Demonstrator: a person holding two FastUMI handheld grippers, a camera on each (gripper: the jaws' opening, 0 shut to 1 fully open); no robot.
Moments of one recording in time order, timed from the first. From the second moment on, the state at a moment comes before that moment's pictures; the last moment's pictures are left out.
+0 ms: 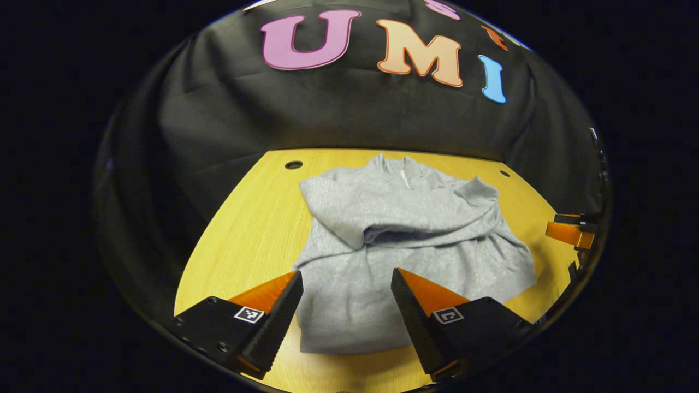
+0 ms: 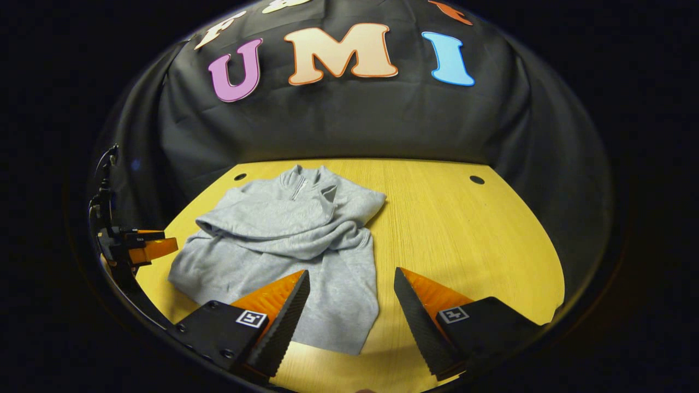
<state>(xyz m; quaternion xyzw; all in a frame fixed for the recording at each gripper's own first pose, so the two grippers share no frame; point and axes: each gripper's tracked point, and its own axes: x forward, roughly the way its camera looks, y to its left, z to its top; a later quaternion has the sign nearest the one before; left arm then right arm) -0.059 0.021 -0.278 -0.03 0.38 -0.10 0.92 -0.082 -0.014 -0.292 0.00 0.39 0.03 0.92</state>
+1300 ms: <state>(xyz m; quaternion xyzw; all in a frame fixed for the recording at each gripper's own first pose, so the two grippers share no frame) -0.101 0.019 -0.342 -0.02 0.44 -0.07 0.89 -0.136 -0.001 -0.379 -0.02 0.50 0.04 0.86</state>
